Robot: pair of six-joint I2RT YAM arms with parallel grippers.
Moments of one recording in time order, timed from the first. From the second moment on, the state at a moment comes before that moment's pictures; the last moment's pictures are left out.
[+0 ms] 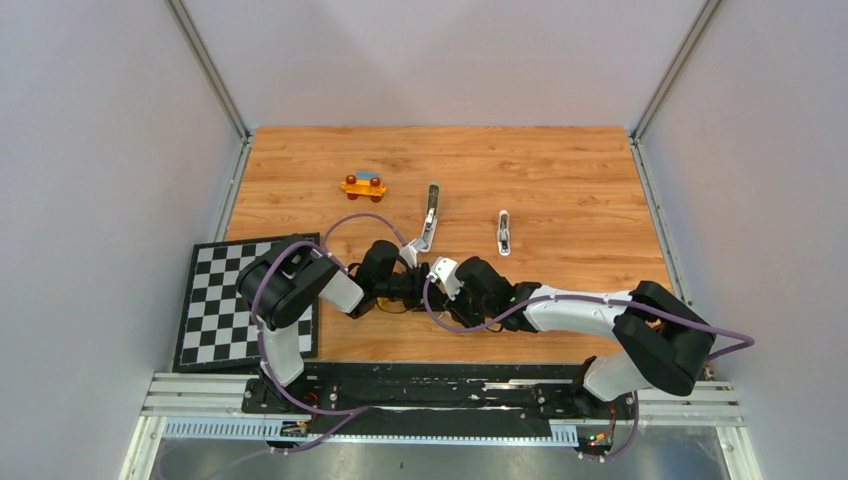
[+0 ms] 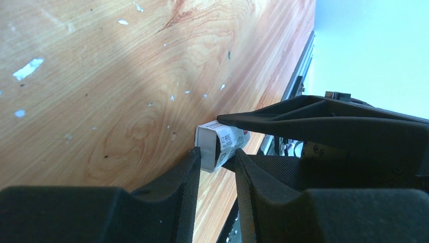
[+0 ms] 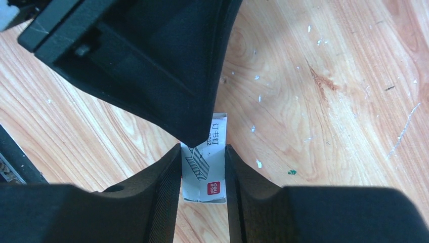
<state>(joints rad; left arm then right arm) -0.67 1.86 0.54 0.79 0.69 -0.94 0.93 1.42 0.60 -0.03 -0.05 -0.10</state>
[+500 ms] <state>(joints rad) -0.66 1.90 0.48 0.94 0.68 -1.05 0.93 1.42 0.60 -0.01 -0.07 -0.10</state>
